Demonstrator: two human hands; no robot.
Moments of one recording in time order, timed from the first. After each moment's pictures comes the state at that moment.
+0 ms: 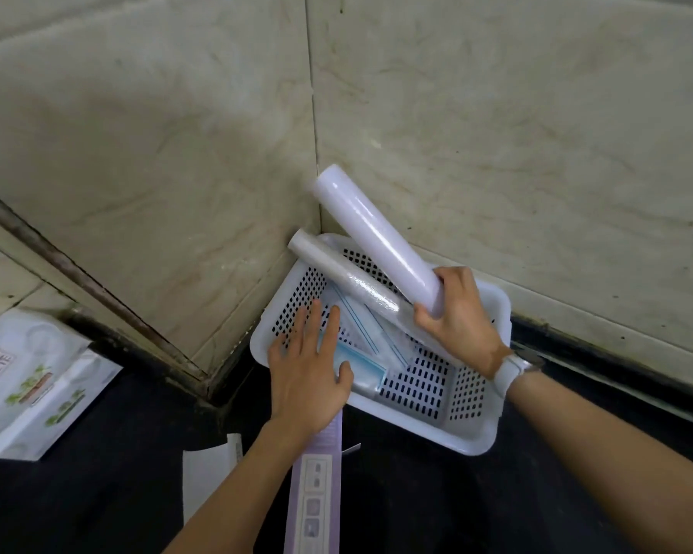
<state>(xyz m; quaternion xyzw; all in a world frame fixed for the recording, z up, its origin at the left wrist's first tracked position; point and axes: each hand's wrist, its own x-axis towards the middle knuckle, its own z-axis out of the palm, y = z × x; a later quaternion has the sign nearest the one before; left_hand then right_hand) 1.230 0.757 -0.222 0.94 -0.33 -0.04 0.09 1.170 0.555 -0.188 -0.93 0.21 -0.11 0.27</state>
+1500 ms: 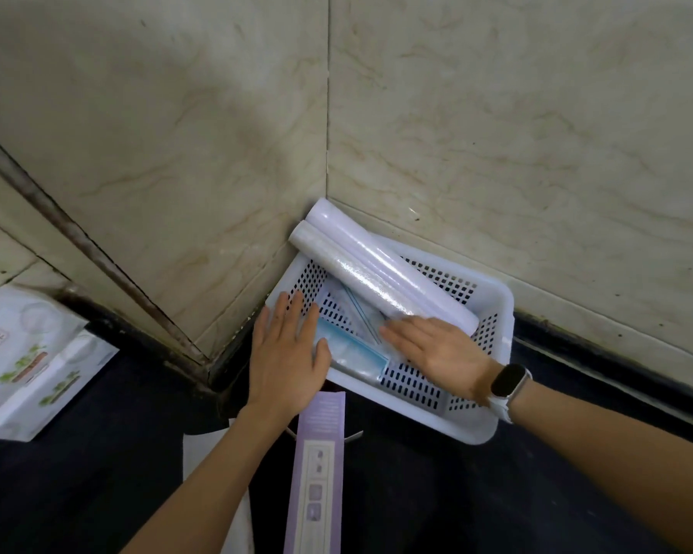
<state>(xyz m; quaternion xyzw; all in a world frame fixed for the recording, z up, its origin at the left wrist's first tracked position) 1.249 0.781 -0.229 0.94 -0.33 0.00 0.10 1.152 0.573 -0.219 -0.99 -0.11 0.01 -0.05</state>
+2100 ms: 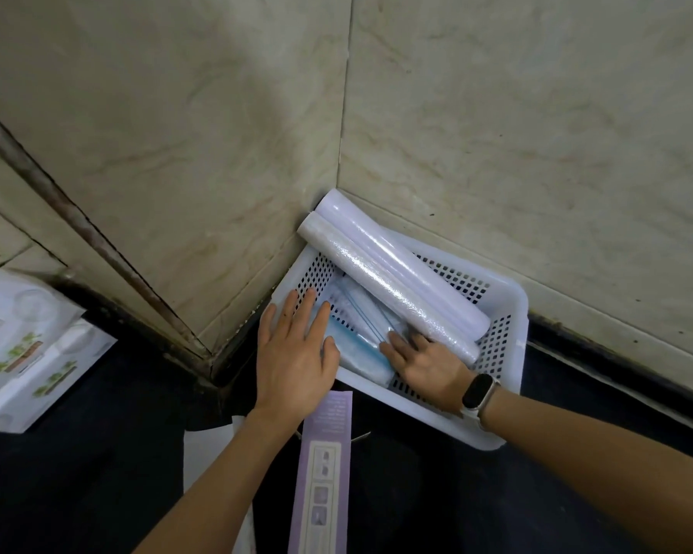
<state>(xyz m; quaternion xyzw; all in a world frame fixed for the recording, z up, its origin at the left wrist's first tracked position) 1.246 0.782 -0.237 0.94 -0.32 0.03 0.12 1.161 0.590 -0.261 -0.98 -0.09 0.14 -0.13</state>
